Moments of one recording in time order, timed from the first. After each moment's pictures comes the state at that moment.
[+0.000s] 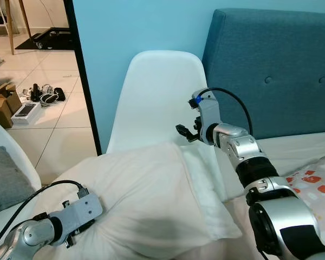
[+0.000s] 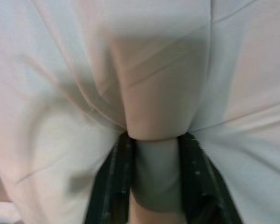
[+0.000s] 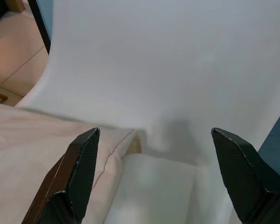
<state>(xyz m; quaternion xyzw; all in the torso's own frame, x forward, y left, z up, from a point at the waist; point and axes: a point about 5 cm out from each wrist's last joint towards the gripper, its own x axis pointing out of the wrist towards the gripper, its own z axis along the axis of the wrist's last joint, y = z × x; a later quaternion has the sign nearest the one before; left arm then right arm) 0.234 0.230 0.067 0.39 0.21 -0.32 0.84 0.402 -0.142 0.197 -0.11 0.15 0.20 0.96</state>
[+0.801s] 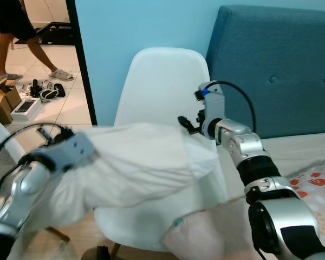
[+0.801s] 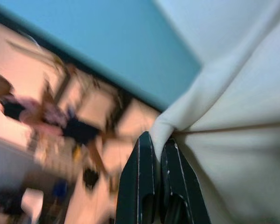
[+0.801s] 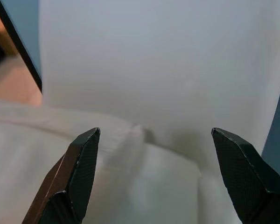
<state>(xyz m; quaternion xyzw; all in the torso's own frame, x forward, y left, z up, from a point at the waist) 0.310 0.220 0.220 0.48 -0.19 -0.05 0.86 0.407 -0.147 0.219 -0.03 0.08 0.16 0.98</state>
